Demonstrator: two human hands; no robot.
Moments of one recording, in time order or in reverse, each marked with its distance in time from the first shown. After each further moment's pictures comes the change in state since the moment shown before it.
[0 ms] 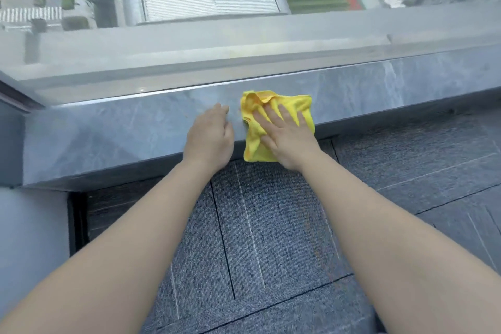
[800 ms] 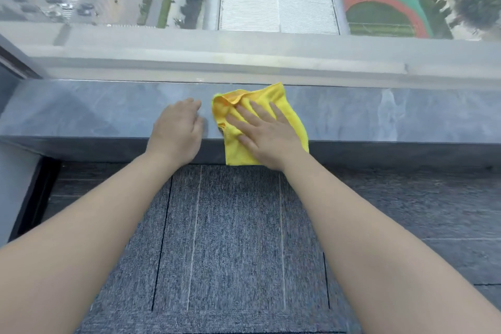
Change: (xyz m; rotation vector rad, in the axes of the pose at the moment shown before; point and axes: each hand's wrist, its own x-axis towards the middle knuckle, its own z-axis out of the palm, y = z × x) left_hand -0.001 0.055 0.041 0.179 0.249 -0.172; right_hand 0.029 0.080 -0.002 -0.120 0.159 -0.483
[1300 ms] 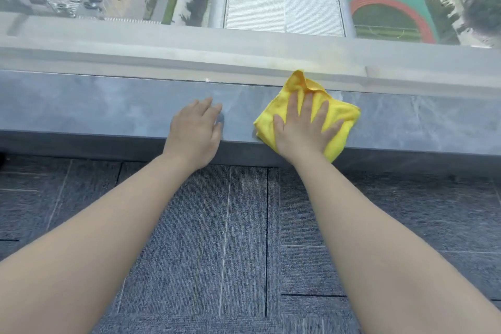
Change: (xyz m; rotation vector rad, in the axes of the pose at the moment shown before) left_hand 0.010 0.106 0.075 0.129 -0.005 0.058; right_hand -0.057 0.116 -0.004 0.213 0.047 0.684
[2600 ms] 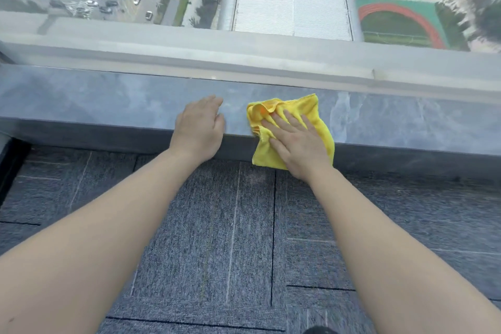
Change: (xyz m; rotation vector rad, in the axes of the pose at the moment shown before) left_hand -0.016 -0.007 -0.015 -0.168 0.034 -0.082; right_hand -0.032 0.009 -0.001 -0.070 -0.092 -0.557
